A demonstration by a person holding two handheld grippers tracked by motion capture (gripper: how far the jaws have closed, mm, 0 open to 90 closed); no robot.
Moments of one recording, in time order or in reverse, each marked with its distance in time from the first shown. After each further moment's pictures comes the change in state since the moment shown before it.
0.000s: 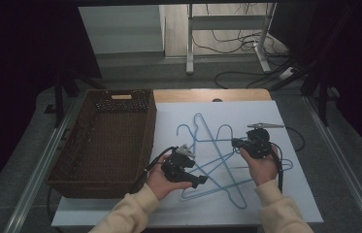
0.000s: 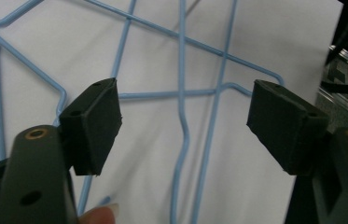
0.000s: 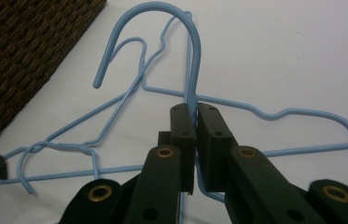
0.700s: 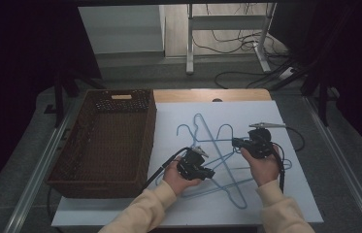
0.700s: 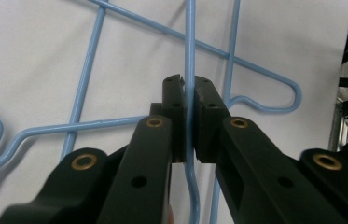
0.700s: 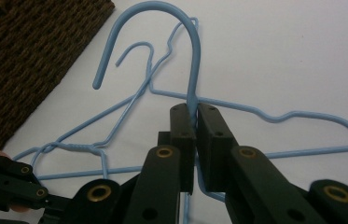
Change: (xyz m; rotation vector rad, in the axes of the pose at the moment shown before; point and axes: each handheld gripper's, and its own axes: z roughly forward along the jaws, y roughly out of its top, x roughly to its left) left arm 0.007 0.012 0.052 0.054 -0.079 -0.017; right arm 0.000 0.001 -0.006 -0.013 0.027 0.003
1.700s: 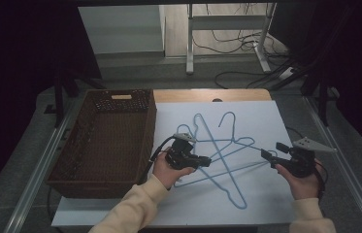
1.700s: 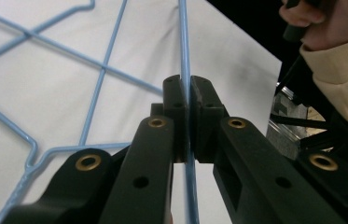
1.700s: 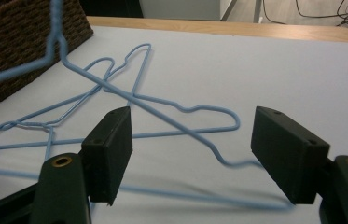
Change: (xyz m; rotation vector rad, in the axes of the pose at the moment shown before) left arm -0.001 0.013 -0.063 -0.166 -0.094 -0.054; right arm -0.070 -0.052 -0.070 -0.216 -0.039 -0.112
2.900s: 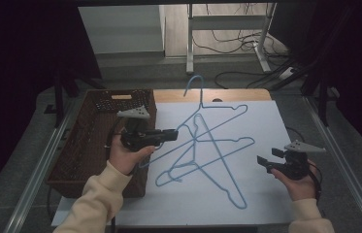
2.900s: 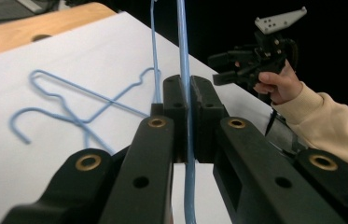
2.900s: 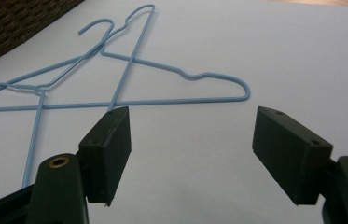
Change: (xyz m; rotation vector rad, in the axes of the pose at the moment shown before) left arm -0.001 0.010 -0.139 -0.225 0.093 0.057; right arm -0.002 -0.014 0.016 0.114 0.025 -0.041
